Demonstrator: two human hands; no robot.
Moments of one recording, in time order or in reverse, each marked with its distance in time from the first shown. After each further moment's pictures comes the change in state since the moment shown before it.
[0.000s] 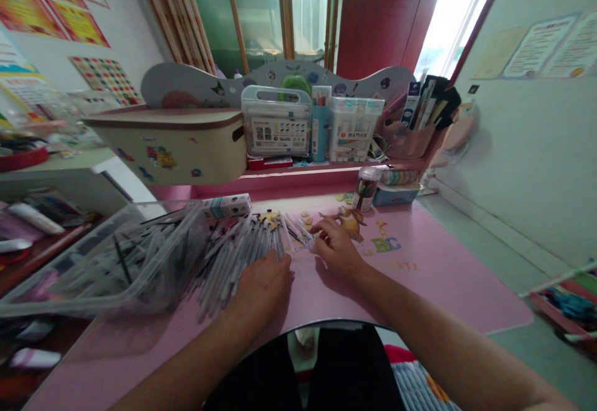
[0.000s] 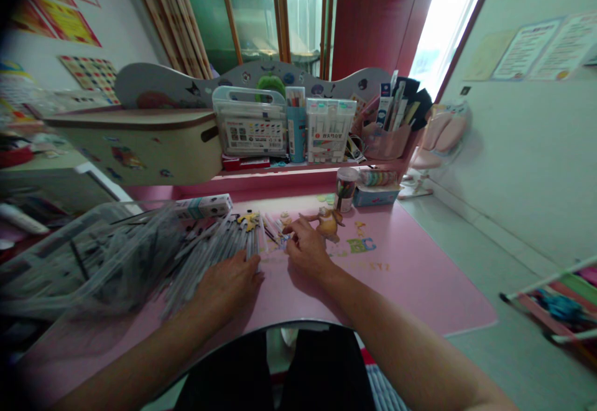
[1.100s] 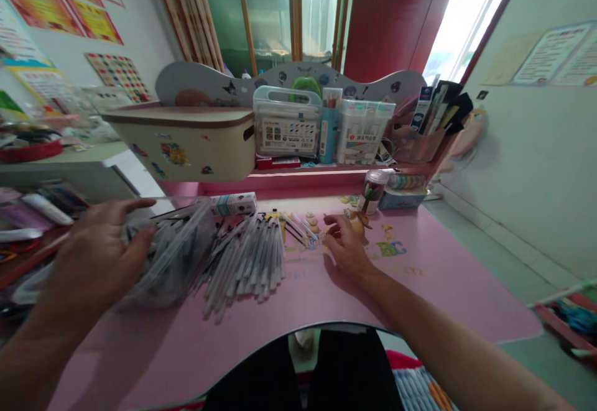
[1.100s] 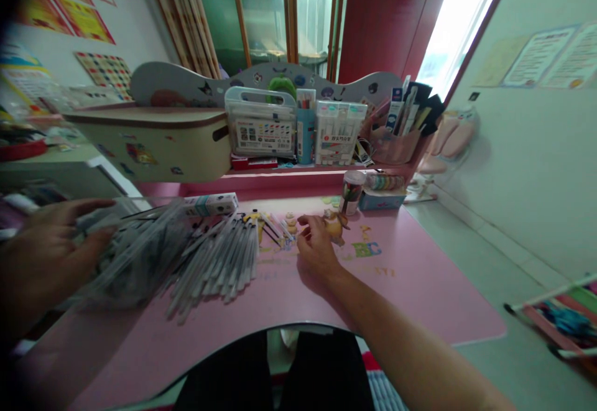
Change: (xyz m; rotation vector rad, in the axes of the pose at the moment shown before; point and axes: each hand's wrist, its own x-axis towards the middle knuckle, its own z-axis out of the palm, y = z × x) left_hand -0.043 -0.184 -0.052 0.027 0.840 -0.311; right_hand 0.001 0.004 0.000 0.099 0.153 0.099
